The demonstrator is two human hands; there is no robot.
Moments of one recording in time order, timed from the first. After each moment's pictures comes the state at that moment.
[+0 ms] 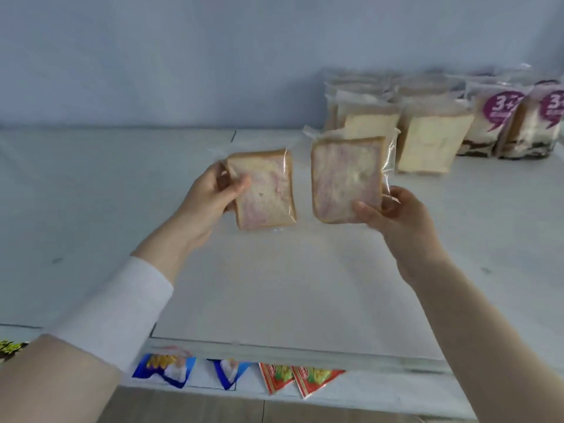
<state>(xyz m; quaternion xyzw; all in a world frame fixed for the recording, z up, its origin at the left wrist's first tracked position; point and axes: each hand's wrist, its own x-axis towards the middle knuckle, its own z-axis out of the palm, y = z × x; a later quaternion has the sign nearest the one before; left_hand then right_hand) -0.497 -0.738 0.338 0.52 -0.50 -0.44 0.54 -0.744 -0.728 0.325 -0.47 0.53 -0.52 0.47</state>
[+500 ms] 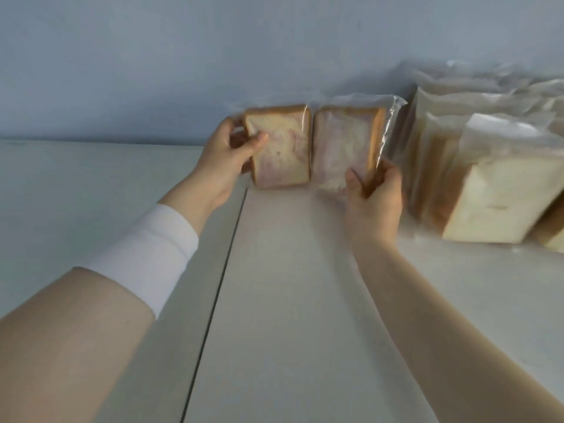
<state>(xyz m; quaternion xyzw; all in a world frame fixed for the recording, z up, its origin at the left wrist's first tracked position) -0.422 -0.964 0.319 0.53 -0.47 -0.43 0.57 -0.599 -0.939 0.277 -0.48 0.62 -0.56 0.27</state>
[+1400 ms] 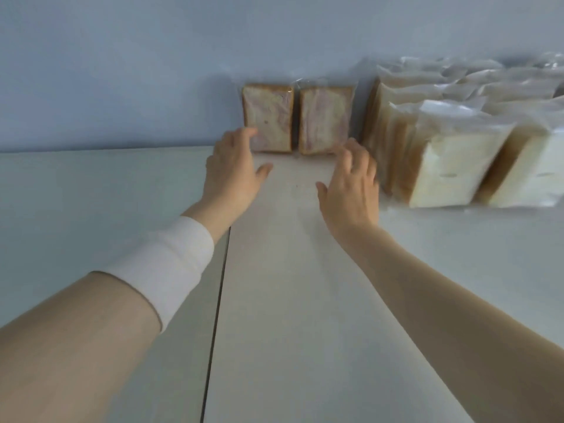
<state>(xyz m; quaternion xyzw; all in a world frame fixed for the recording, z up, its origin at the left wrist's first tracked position) -0.439 -0.934 0.311 0.66 -0.70 -0.03 0.28 -0.600 -0.914 0.289 -0.68 0.68 -0.27 0.03</state>
